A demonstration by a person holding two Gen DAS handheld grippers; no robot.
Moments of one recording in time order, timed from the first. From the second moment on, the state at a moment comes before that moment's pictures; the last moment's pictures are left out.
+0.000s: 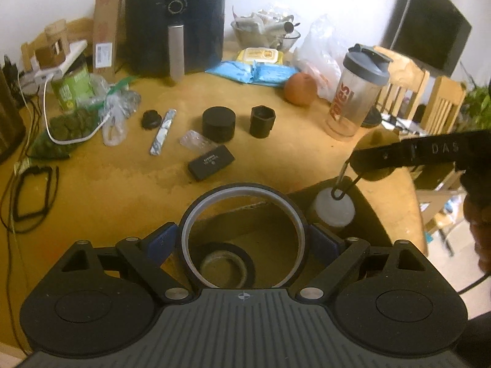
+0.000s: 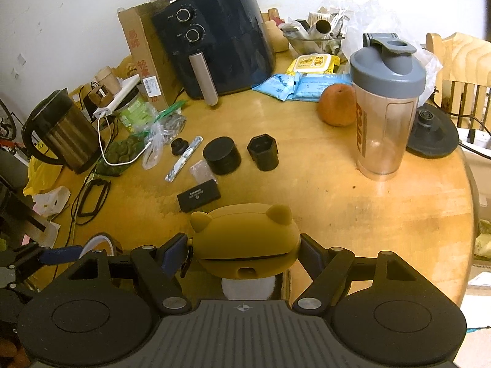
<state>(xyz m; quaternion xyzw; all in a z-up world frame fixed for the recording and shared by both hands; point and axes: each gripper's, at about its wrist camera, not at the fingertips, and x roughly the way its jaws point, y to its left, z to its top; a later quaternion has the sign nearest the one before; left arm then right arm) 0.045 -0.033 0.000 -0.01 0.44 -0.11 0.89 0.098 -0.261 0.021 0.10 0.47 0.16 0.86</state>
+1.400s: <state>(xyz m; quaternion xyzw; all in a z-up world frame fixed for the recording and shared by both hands) 0.002 0.010 -0.017 -0.09 0.53 0.00 0.84 0.057 -0.225 0.003 0.05 0.56 0.15 0.82</state>
